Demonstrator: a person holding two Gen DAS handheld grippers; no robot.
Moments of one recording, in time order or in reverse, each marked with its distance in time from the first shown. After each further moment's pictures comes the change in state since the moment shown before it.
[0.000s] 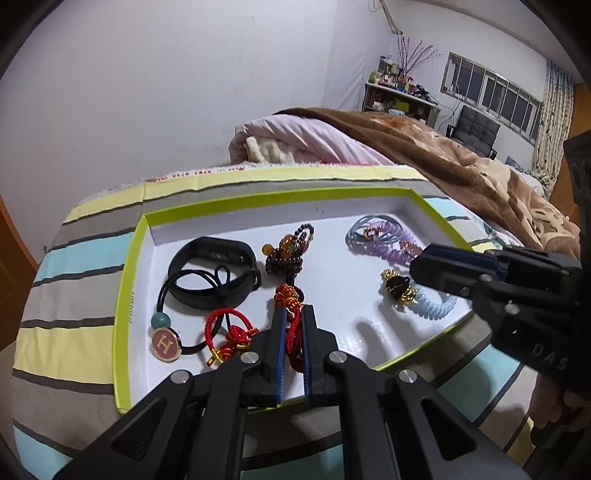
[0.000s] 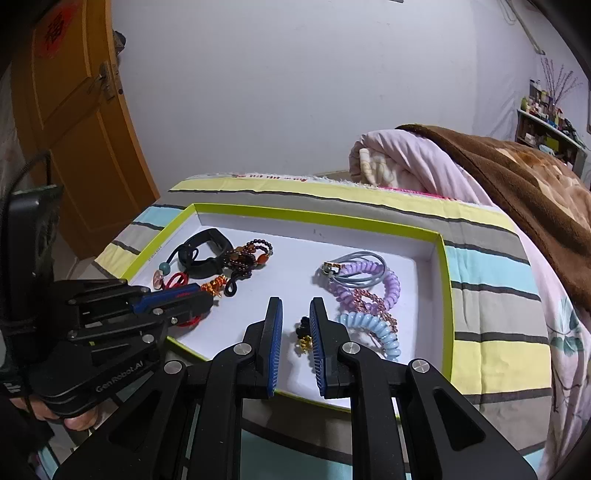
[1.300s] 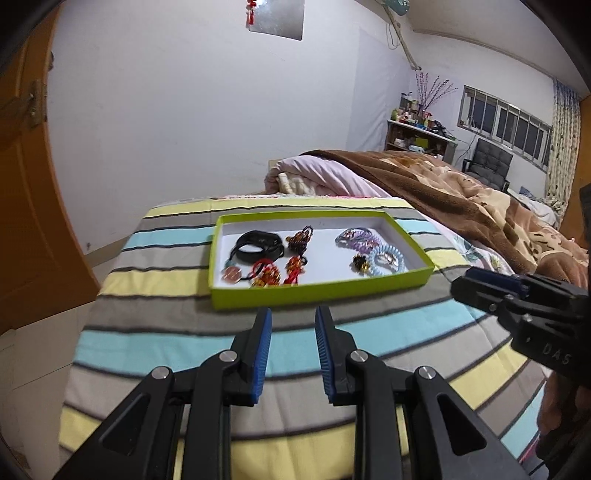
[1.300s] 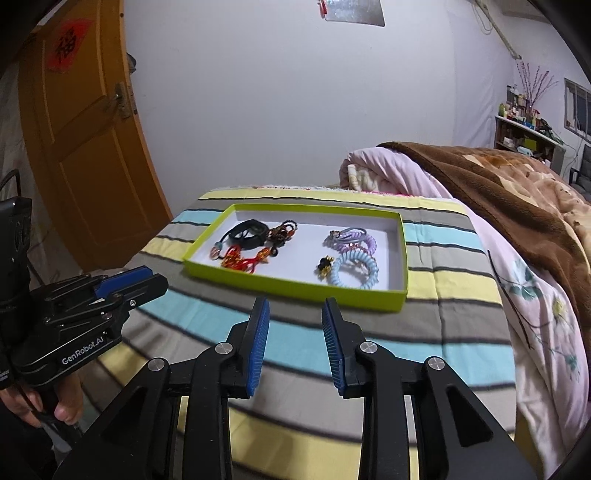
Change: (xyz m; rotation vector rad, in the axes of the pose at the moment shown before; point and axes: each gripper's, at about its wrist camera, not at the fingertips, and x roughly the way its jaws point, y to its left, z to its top) left arm -0.134 -0.023 -0.058 -0.059 -0.146 0.123; right arm -0.123 0.040 -0.058 0.034 -0.085 -0.039
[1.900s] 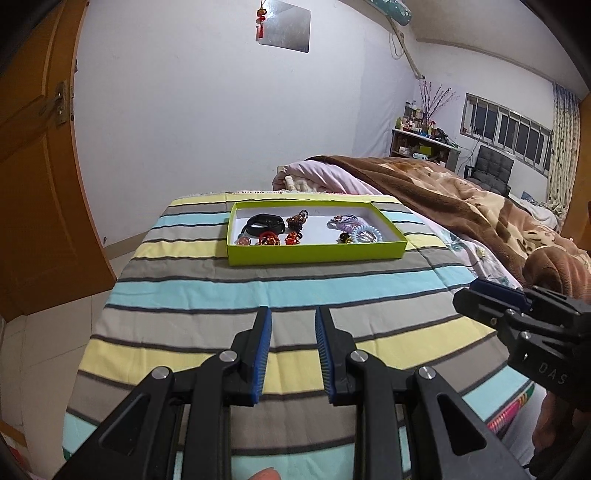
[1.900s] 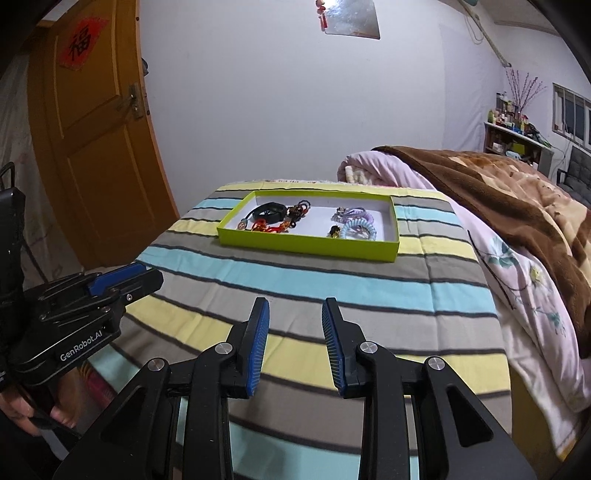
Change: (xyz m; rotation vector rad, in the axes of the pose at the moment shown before) left arm -0.068 -0.016 -0.048 -0.028 -0.038 0.032; right arm -0.066 0.030 -0.056 -0.002 -0.031 -0.025
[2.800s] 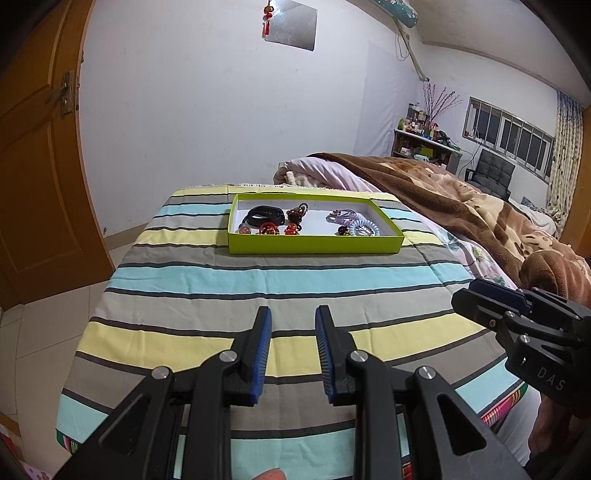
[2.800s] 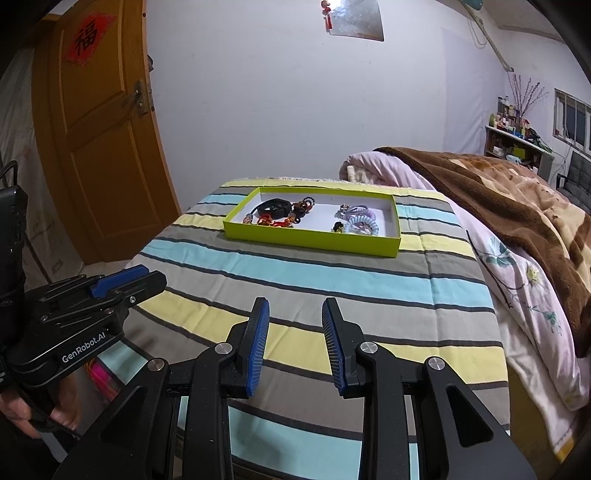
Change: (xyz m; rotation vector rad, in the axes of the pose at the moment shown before) left arm -0.006 -0.001 -0.012 -0.026 0.007 -0.003; right arm -0.010 0.008 -0.008 -0.024 -0.001 -0.007
